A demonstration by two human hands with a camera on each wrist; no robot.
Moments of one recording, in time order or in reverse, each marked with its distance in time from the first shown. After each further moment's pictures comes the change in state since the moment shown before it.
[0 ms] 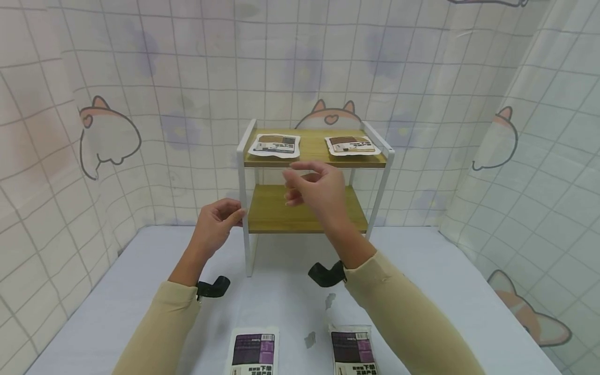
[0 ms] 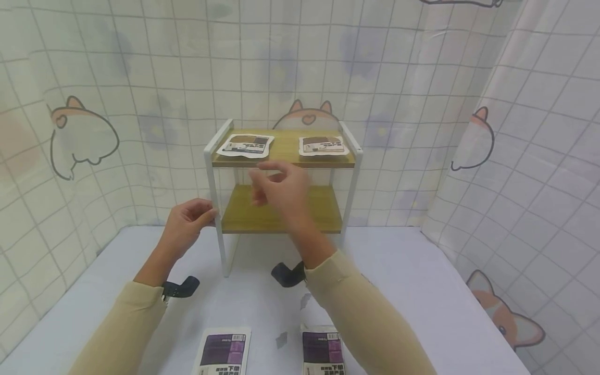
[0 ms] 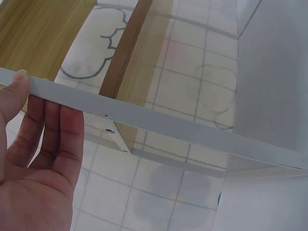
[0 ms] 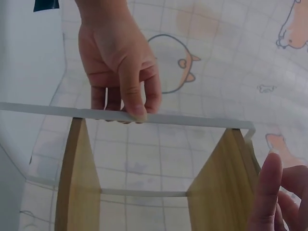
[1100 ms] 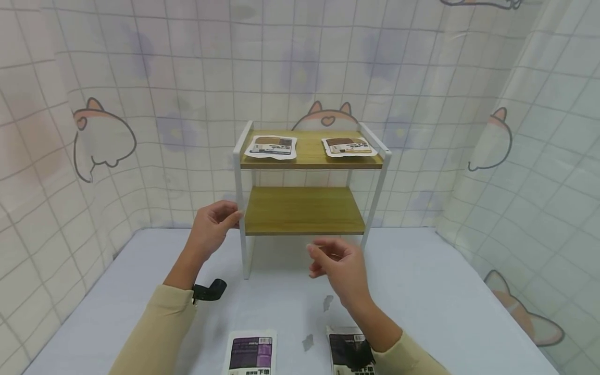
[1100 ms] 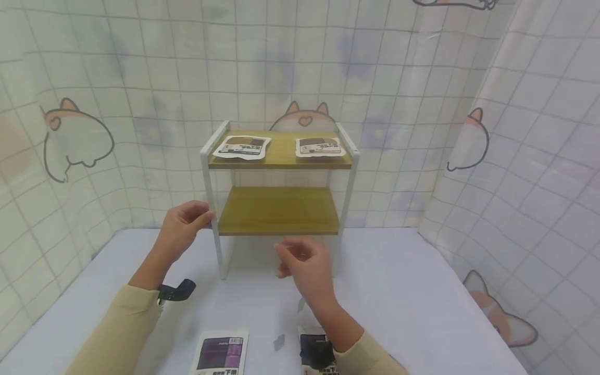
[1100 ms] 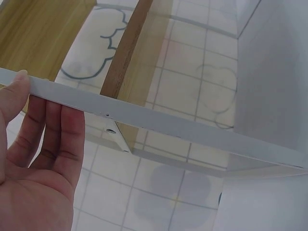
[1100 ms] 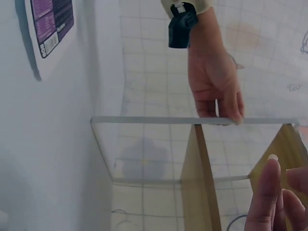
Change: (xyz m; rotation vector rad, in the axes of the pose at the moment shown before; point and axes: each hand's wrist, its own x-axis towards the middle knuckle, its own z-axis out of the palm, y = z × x) left_hand 0.002 -0.005 -0.001 0.004 -0.011 0.000; right_hand -0.103 0.095 -0.045 -0.034 0.026 0.067
